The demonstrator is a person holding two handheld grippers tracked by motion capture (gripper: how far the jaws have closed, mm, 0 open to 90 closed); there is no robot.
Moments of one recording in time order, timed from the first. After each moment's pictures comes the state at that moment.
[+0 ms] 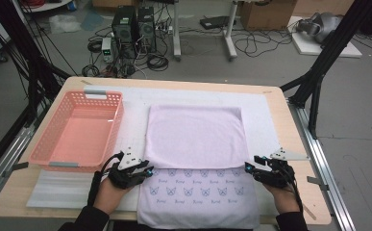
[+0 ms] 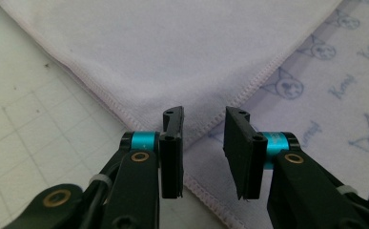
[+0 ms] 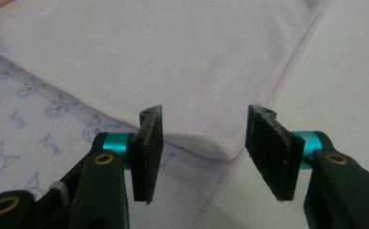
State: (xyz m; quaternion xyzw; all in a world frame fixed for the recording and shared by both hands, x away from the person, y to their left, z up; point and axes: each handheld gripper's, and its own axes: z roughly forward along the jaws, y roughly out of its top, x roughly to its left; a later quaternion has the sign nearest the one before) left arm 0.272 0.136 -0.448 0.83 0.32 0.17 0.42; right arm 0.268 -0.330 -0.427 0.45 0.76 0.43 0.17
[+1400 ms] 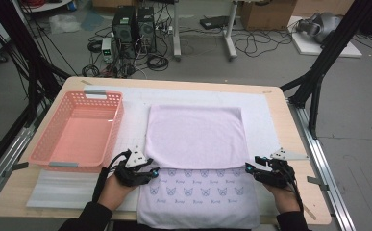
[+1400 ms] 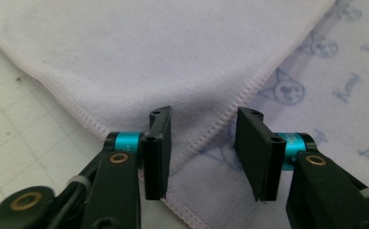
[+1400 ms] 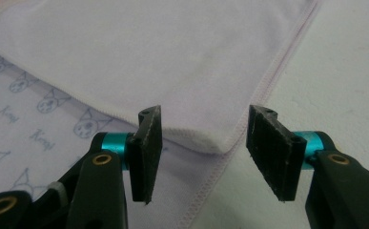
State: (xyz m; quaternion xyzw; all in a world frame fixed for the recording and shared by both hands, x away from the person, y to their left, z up) left arm 0.281 0.122 -0.450 0.84 0.30 0.17 0.41; right arm 0.270 -0.334 -0.431 0.45 0.76 0.43 0.17
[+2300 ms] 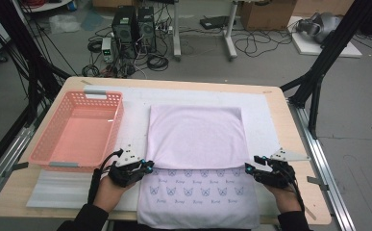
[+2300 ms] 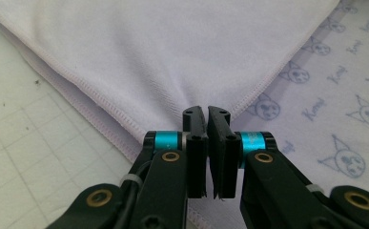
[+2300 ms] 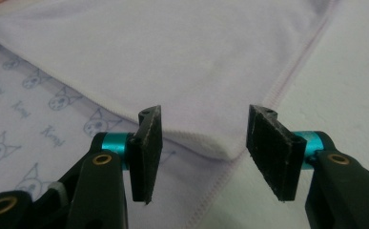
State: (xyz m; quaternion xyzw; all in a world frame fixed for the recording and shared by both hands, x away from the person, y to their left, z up) left arm 0.272 0.136 -0.436 0.82 0.33 0.15 0.45; right arm 0.270 -0.330 -0.430 0.42 0.77 0.44 0.17
